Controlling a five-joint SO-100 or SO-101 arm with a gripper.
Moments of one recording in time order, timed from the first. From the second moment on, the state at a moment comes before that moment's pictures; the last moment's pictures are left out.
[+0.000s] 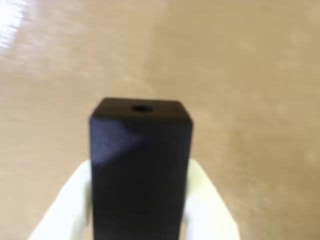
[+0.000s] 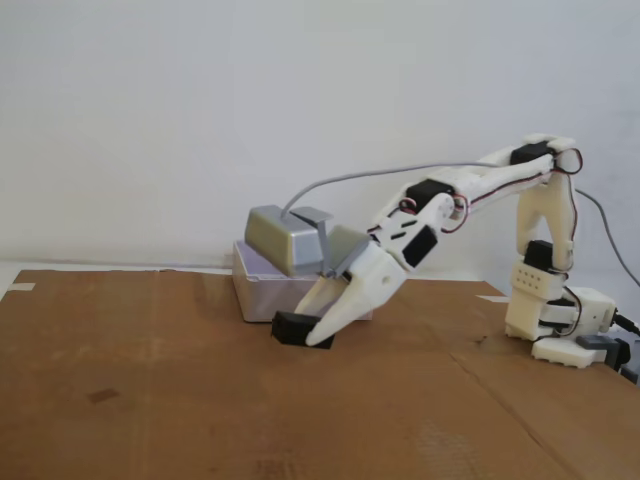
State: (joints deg) arm -15.6 70.4 88.0 26.4 9.9
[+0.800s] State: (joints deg) arm 4.5 82.3 88.0 35.0 8.0
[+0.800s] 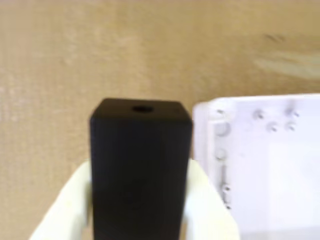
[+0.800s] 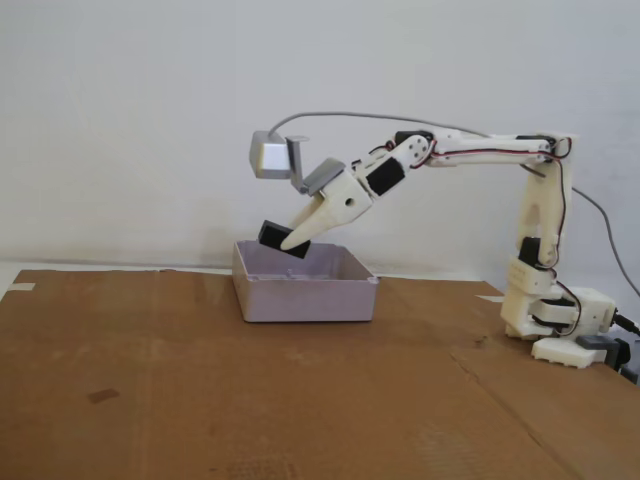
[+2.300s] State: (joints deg) arm 26.1 82.7 98.0 34.0 8.0
